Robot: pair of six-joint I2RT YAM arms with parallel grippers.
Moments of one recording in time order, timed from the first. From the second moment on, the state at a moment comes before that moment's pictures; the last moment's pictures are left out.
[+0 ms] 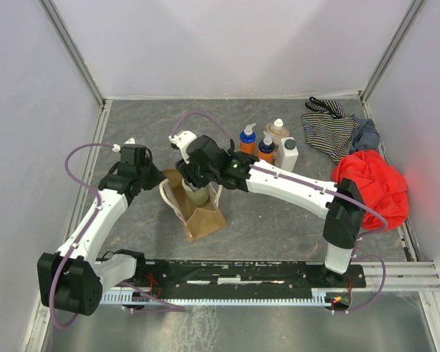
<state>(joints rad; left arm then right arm) -0.18 1.09 0.81 -0.52 -0.05 -0.72 1.05 1.82 1.64 -0.50 0.13 0.14</state>
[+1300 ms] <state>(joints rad) -0.18 1.11 0.86 -0.61 -0.08 -0.70 0.91 1.85 2.18 -0.71 0.07 0.07</state>
